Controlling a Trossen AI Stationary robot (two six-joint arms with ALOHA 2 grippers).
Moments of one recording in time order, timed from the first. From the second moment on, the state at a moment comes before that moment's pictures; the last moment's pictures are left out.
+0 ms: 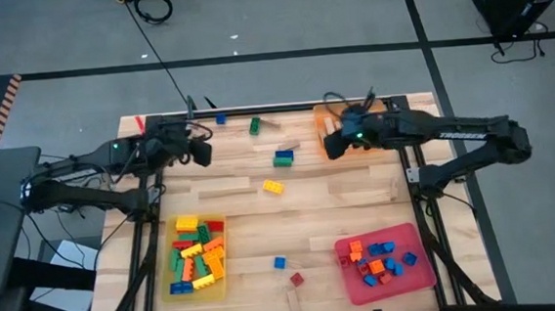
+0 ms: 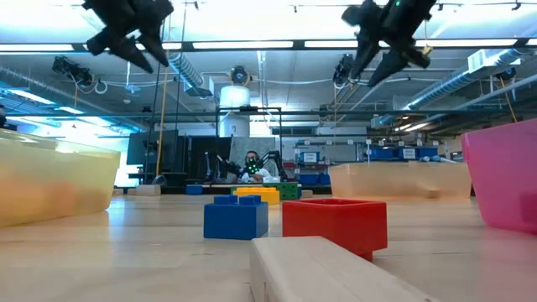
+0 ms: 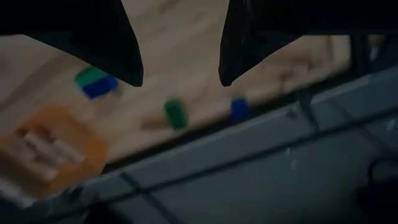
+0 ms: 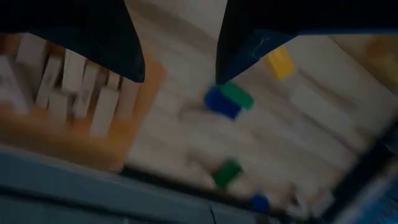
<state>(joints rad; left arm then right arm) 0.16 0.92 1.02 -0.87 -0.68 -0.67 -0.18 1.20 1.12 -0.80 0.41 0.81</state>
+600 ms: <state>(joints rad) 0.69 1.21 1.03 -0.94 -0.18 -0.76 -0.16 1.40 1.11 -0.83 0.27 0.67</state>
